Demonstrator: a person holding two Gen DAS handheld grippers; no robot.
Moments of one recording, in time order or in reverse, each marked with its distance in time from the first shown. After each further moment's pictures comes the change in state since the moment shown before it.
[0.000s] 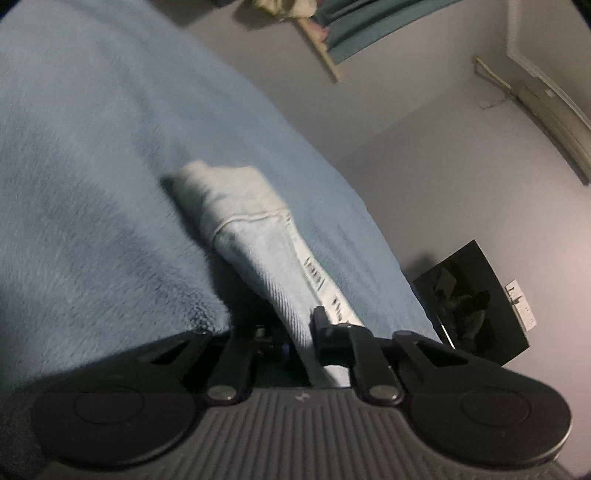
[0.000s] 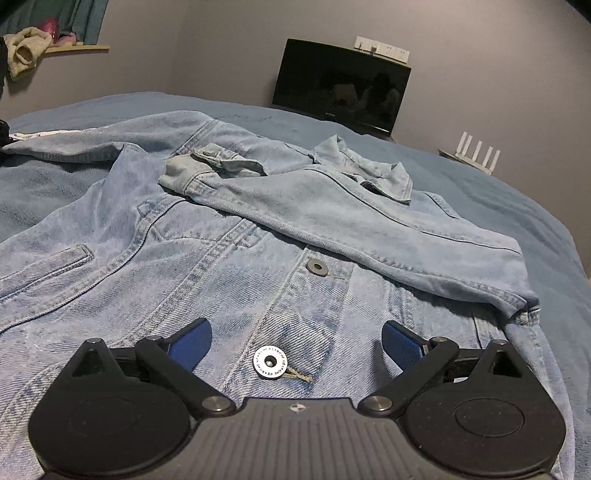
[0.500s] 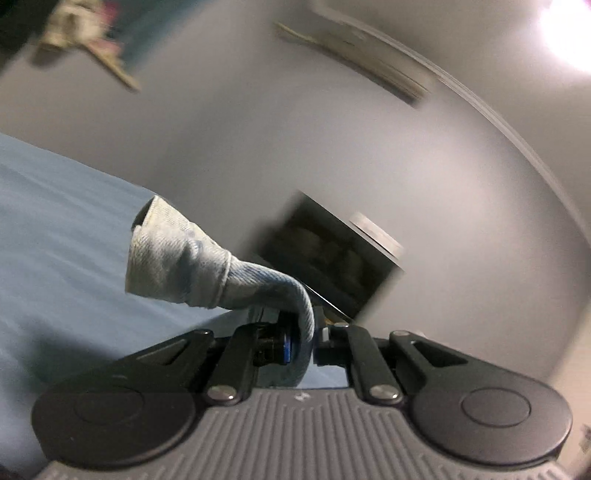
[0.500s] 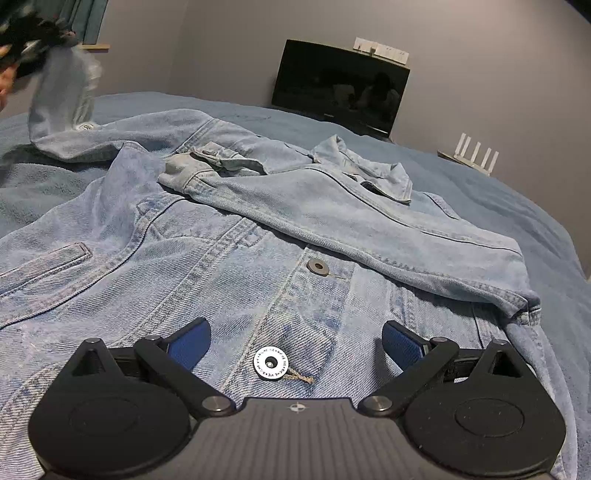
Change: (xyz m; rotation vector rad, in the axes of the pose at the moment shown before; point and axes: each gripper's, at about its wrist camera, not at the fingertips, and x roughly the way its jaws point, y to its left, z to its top) left arm -0.054 -0.200 -0.099 0.367 0.084 -0.498; right arm 0.004 0.002 -0.004 -0.005 -0.015 -0.011
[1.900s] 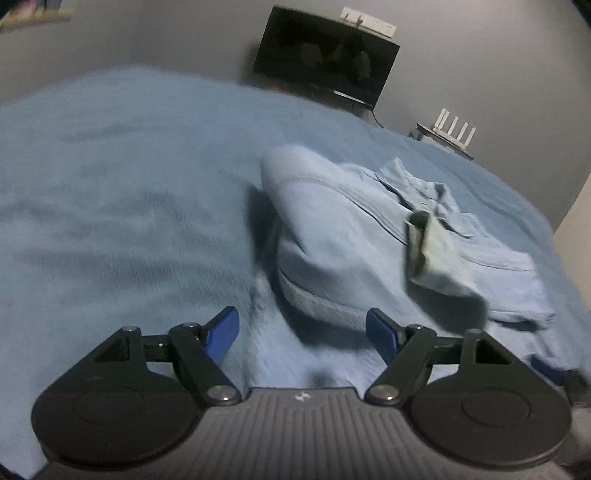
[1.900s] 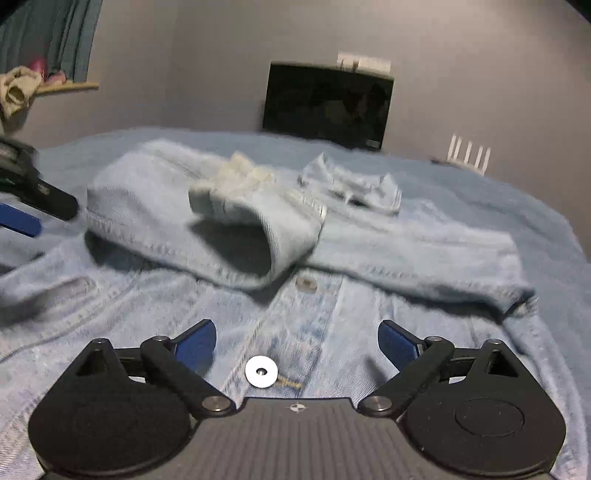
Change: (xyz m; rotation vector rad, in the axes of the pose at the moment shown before) left arm -0.031 -0.089 -0.117 0.327 0.610 0.202; right arm -0.019 -0.019 0.001 0.088 -0.111 0.030
